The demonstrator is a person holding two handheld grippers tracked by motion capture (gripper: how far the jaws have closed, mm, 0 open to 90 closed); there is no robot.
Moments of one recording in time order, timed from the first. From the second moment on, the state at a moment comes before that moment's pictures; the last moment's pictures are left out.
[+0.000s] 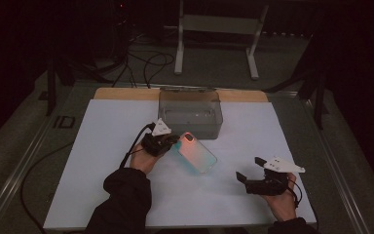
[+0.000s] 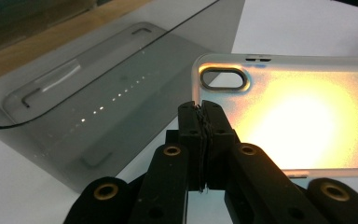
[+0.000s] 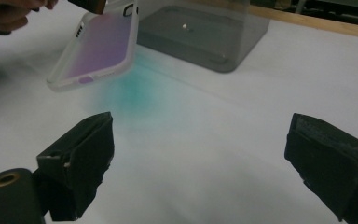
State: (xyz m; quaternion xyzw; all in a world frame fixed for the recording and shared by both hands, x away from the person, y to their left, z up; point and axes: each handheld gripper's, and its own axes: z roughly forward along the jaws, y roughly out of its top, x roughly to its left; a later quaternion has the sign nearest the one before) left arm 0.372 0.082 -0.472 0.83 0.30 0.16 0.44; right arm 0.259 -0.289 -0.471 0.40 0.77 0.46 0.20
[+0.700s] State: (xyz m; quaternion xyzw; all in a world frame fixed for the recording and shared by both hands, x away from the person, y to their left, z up) left arm 0.359 0.088 -0.463 0.82 0.29 0.18 0.46; right arm 0.296 -0.263 -0.430 0.38 0.79 0.46 0.15
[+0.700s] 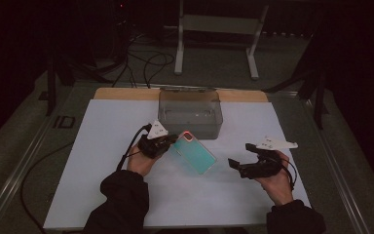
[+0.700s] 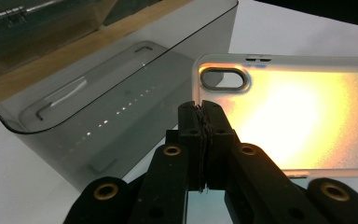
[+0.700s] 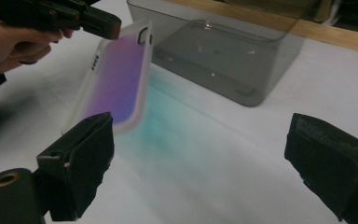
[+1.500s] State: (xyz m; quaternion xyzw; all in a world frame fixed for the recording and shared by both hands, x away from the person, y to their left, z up) left arm 0.349 0.091 -0.449 0.81 0.27 0.19 0.48; right arm 0.339 -0.206 -0.407 0.34 0.82 0.44 0.09
